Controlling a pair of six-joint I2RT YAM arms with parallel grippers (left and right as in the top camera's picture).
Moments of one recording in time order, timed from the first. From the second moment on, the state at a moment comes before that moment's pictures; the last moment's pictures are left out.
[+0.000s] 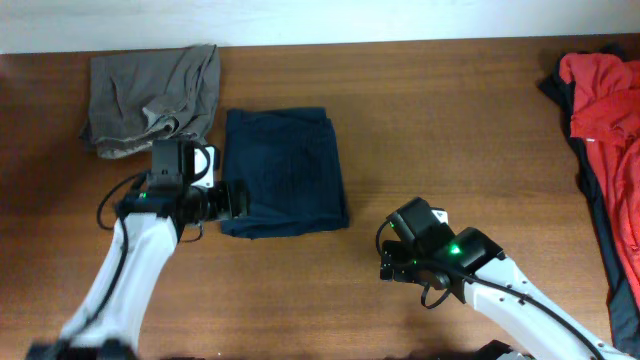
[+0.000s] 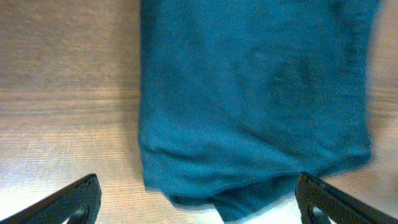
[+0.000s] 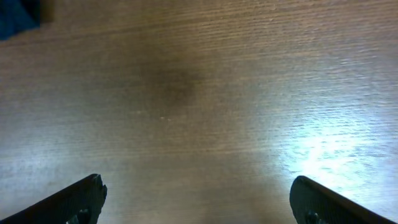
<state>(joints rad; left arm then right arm) -0.03 1.46 0.96 -0.64 0.19 -0.14 0.56 1.21 0.77 -0.93 0.08 0.70</state>
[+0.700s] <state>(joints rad) 0.09 1.75 0.96 -0.32 0.44 0.03 0.56 1.21 0.65 -0.81 0.04 0.73</state>
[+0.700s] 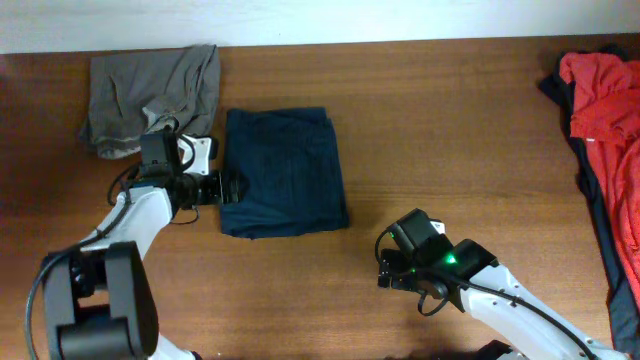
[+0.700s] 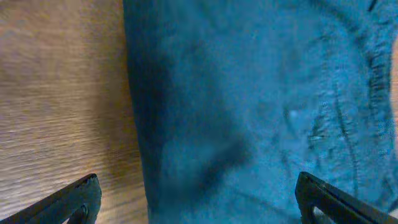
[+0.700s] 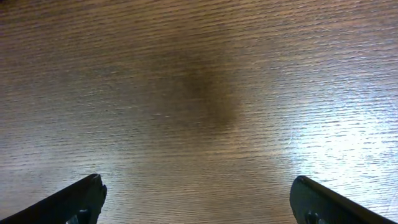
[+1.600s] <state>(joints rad) 0.09 1.93 1.02 -0.19 0.58 0.04 0.56 1.21 0.65 -0.80 0.03 0.73</state>
